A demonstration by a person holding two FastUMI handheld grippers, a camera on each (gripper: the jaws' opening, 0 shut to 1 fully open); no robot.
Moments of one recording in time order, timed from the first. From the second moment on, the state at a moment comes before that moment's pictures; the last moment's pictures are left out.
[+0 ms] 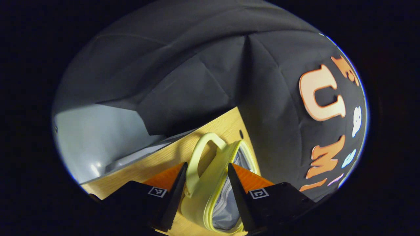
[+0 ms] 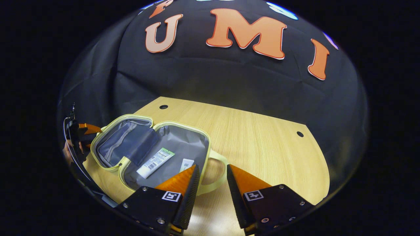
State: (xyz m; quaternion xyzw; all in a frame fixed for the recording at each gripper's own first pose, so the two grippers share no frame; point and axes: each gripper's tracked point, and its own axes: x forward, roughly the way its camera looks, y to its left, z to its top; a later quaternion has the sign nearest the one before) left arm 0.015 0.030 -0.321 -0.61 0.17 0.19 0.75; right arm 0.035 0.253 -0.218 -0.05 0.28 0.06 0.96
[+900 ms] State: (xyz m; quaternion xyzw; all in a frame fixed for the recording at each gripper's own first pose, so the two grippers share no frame) left arm 0.065 -0.014 -0.124 -0.27 0.16 0.12 0.94; right arm 0.039 0.247 -0.159 -0.02 0.23 0.08 0.97
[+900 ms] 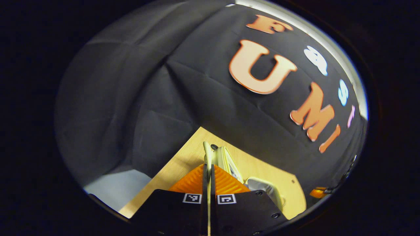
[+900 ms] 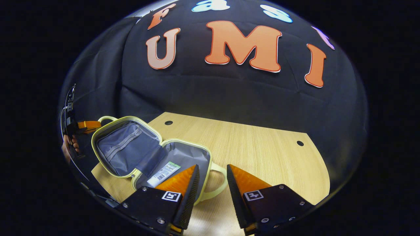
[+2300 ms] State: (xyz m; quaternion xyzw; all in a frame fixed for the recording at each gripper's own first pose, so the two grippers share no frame) left arm 0.146 -0.410 -0.052 0.06 0.19 -0.05 0.98; right arm 0.031 0.075 -0.128 -0.02 0.14 0.07 0.99
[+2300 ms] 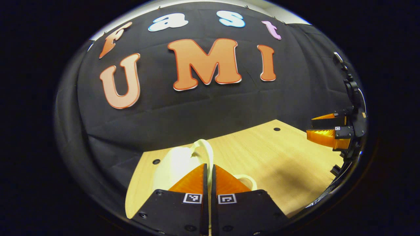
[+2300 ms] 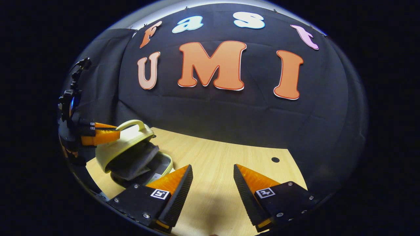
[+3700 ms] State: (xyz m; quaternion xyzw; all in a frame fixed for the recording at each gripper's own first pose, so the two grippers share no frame) left arm 0.144 -0.487 0.043 0.00 0.04 -0.03 1.00; right arm 0.030 0.088 -0.063 0.00 0.04 0.08 1.00
